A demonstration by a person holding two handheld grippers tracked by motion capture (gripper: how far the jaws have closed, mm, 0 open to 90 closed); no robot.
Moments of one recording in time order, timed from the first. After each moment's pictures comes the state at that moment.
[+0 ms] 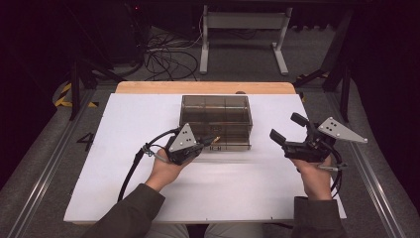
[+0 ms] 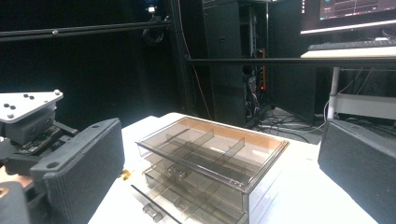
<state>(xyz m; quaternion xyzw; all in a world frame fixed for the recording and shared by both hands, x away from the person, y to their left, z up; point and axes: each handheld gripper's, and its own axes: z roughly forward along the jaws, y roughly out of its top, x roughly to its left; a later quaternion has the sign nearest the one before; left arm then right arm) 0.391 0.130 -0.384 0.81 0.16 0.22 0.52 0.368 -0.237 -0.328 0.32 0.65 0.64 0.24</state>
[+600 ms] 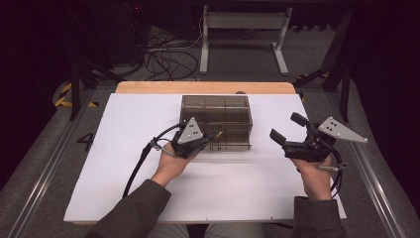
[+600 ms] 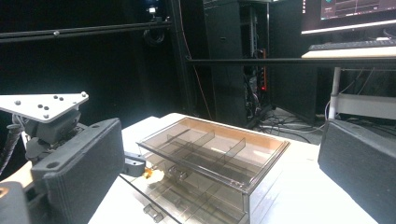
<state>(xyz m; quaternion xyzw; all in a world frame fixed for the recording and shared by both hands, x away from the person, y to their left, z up) 0.412 0.117 -0.388 0.81 0.18 0.23 0.50 0.369 -0.236 -0.329 0.32 0.65 0.65 0.24</state>
